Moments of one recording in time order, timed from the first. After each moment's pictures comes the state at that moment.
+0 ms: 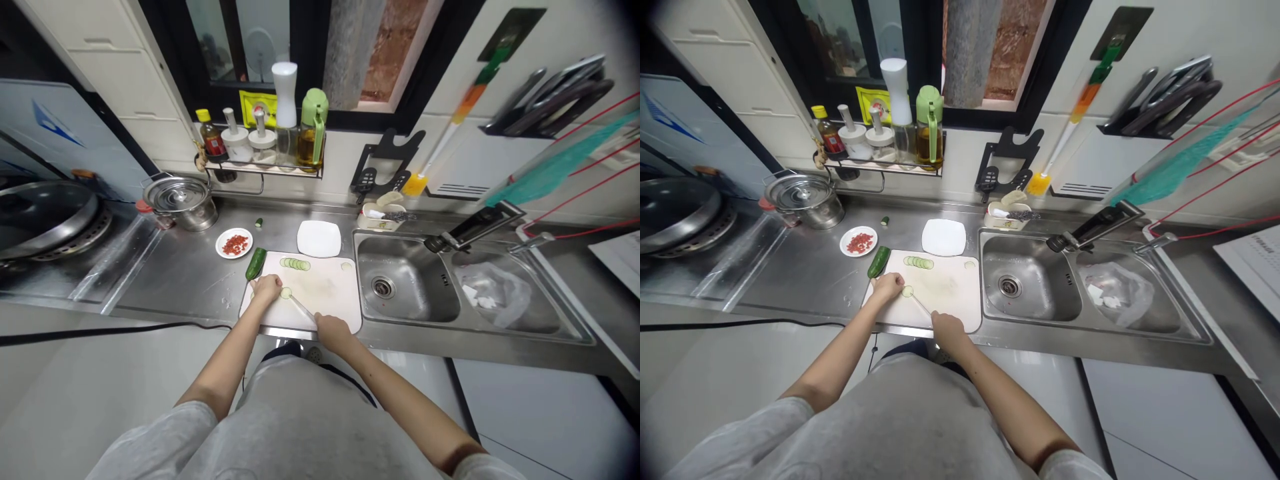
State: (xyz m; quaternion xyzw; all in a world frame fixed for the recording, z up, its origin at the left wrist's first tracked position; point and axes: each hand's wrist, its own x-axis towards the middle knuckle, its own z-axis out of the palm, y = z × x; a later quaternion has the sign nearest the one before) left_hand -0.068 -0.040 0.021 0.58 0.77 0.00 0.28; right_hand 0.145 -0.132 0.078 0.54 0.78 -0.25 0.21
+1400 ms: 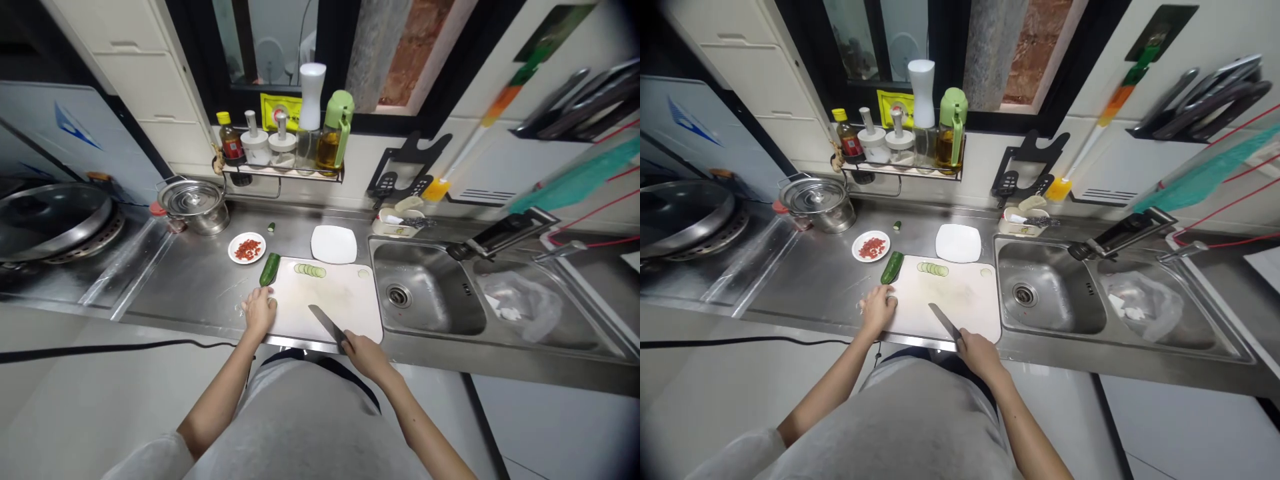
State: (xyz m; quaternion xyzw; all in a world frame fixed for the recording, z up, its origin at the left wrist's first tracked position) left_hand -0.118 -0.096 0.012 0.56 0.80 0.11 0.17; right_hand 0.164 -0.146 0.072 0.60 0.73 -0.29 0.16
